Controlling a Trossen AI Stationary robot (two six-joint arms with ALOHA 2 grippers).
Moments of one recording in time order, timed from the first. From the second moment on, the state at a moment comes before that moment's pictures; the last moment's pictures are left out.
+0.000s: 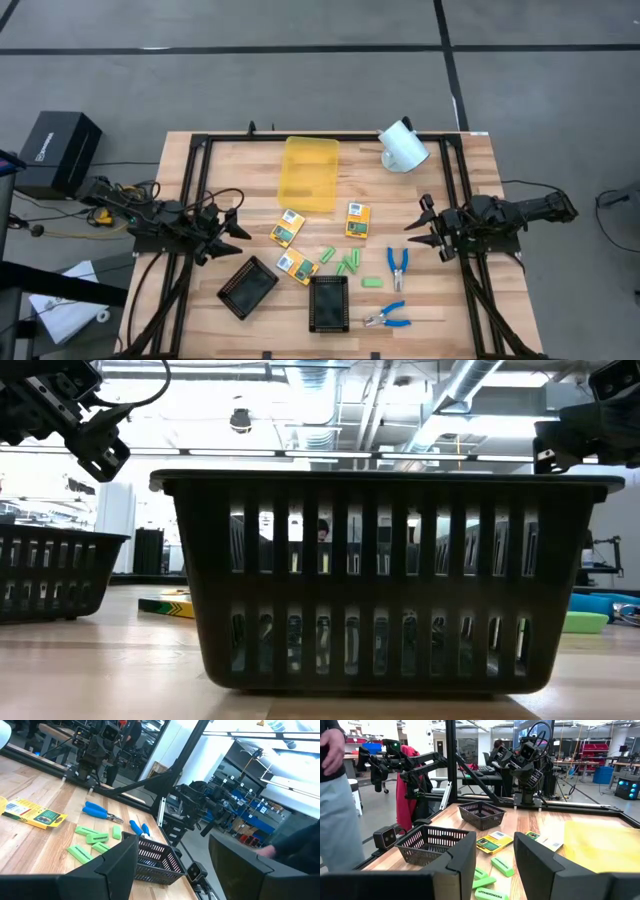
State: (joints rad) left arm -0.35 0.19 0.01 0.26 -0.05 -0.50; right arm 0.19 0.01 0.01 0.01 -0.05 -0.02
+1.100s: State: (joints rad) left arm -0.35 0.19 0.01 0.34 -0.14 -0.23; right arm 0.19 0.01 0.01 0.10 0.00 -0.27
